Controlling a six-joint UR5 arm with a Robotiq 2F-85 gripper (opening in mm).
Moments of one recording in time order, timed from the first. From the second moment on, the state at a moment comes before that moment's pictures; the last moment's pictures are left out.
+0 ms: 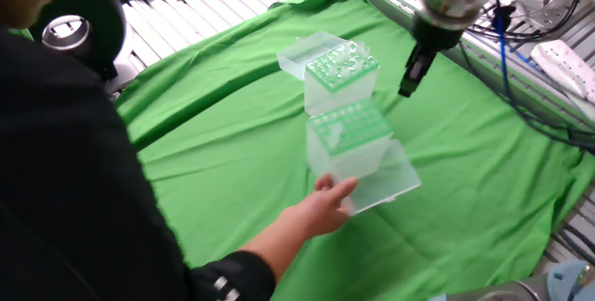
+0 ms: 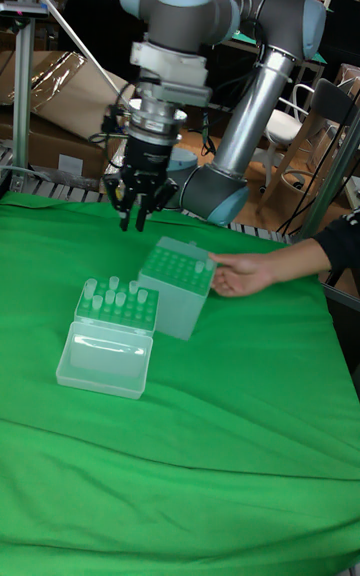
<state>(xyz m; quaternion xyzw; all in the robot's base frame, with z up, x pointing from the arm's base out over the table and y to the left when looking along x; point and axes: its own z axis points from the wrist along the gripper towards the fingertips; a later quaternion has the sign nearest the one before) 0.388 -0.065 0.175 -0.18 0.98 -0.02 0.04</state>
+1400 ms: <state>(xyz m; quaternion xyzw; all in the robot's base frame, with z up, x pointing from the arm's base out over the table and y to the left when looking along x) 0.394 0.037 0.175 -0.23 0.97 0.01 0.04</state>
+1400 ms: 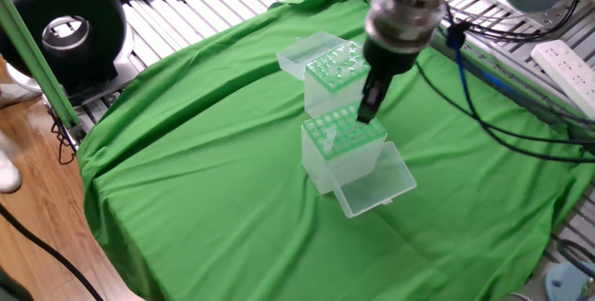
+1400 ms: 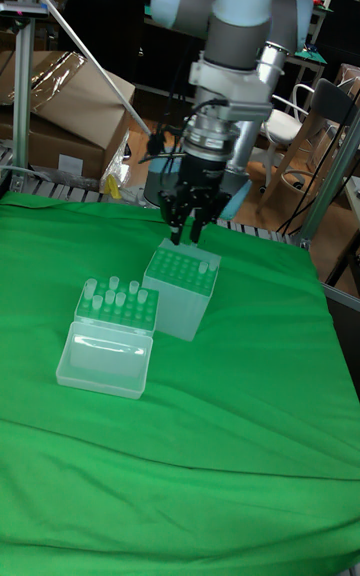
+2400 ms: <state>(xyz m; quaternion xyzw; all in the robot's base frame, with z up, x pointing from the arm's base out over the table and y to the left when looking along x) 0.421 0.070 0.156 -0.19 0.98 -0.01 0.05</state>
